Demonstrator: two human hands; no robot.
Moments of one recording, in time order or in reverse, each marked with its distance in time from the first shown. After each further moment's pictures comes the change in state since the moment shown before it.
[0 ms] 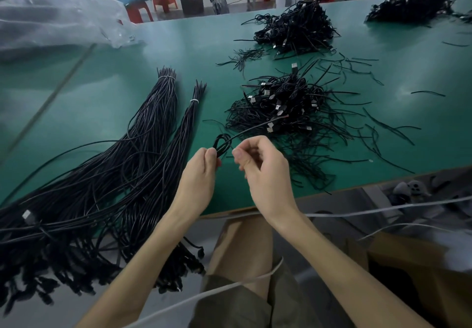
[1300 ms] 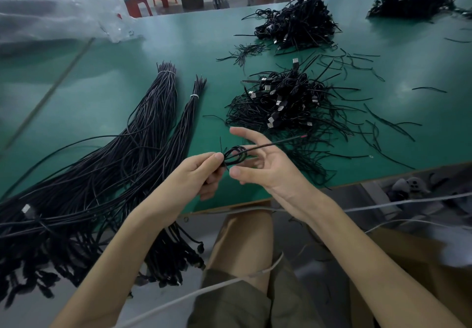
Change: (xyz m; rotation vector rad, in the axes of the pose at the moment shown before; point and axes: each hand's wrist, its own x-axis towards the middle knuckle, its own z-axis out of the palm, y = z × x) left_hand -0.015 0.014 -0.032 -0.331 -0.443 -0.099; right_hand 0.012 0.022 -0.030 0.398 -0.462 0.188
